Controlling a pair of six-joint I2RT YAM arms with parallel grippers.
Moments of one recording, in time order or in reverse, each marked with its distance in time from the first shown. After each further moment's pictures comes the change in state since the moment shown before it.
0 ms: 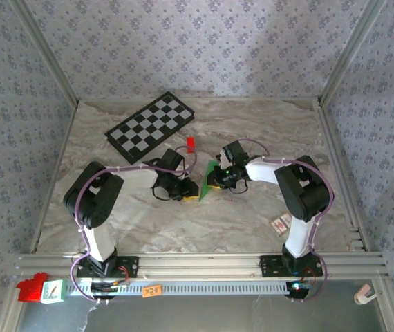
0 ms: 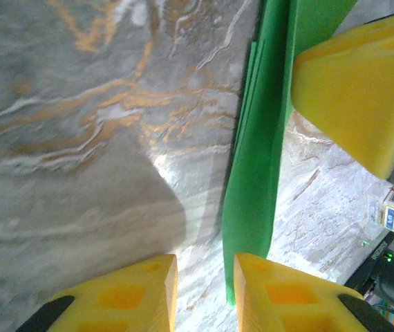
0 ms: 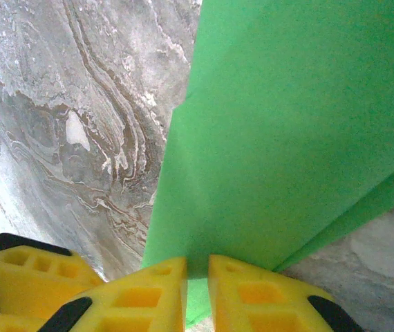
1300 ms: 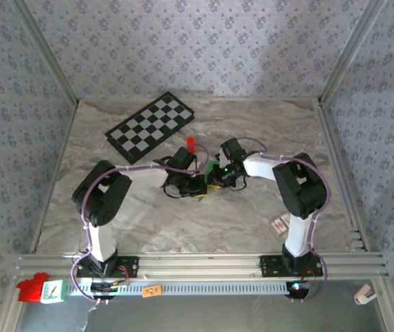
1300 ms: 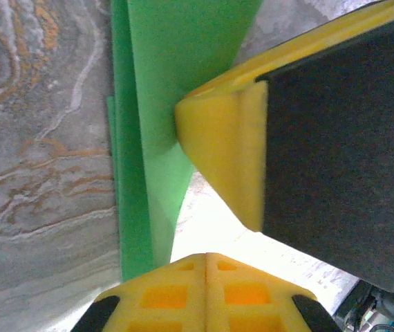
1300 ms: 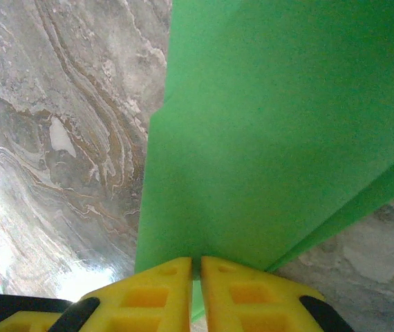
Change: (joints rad) left arm -0.087 0.073 0.103 0.047 -0.054 -0.024; right arm 0.000 0.041 0.079 -0.114 0.008 0.000
